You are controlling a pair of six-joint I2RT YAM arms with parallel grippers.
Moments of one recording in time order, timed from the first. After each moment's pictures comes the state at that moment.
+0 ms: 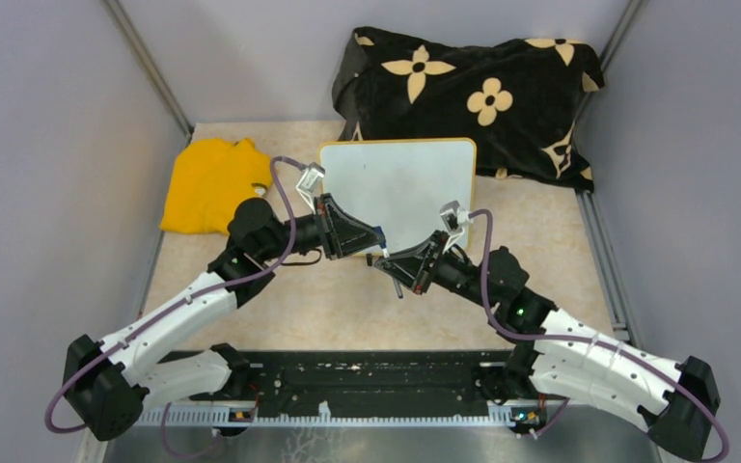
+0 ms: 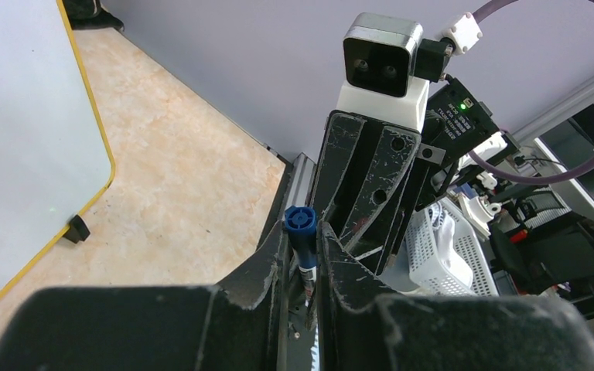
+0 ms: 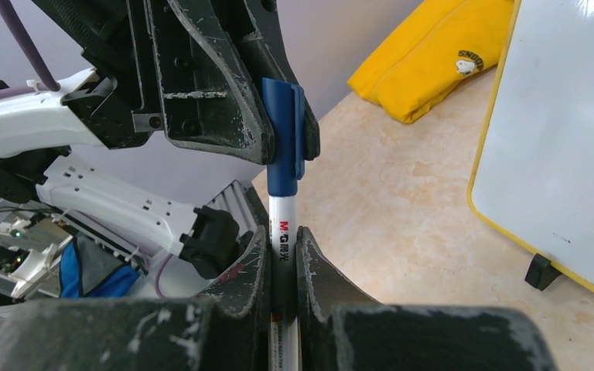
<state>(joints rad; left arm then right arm) -0.70 1.06 0.79 0.40 0.59 -0.74 0.92 0.74 0.51 0.35 -0.18 0.60</state>
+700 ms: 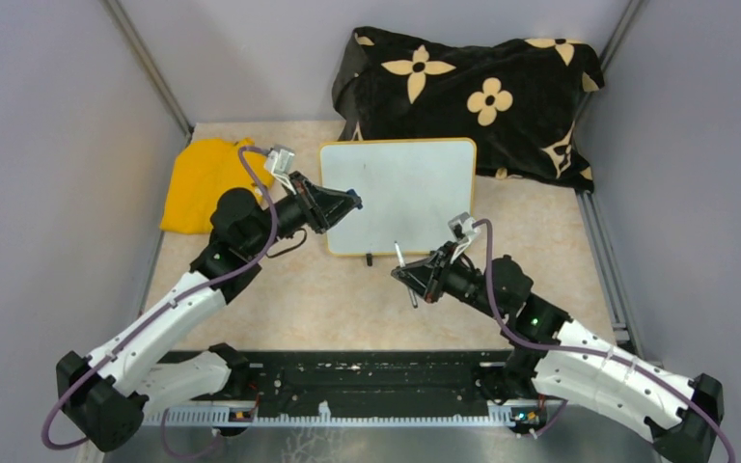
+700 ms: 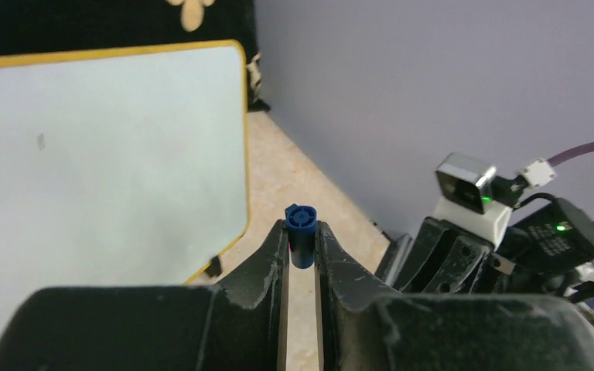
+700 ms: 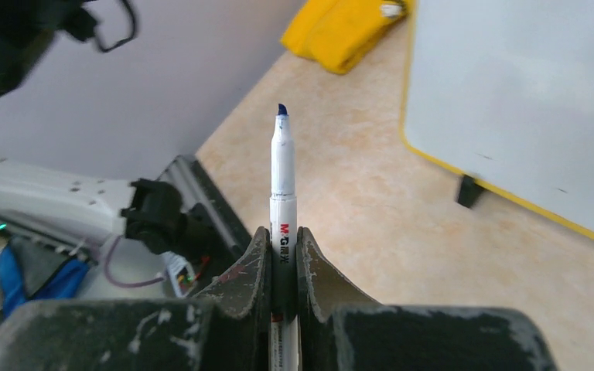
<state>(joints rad) -0.63 1.03 0.85 0.33 0.34 -0.64 0.92 0.63 0.47 0.15 -0.11 0.58</state>
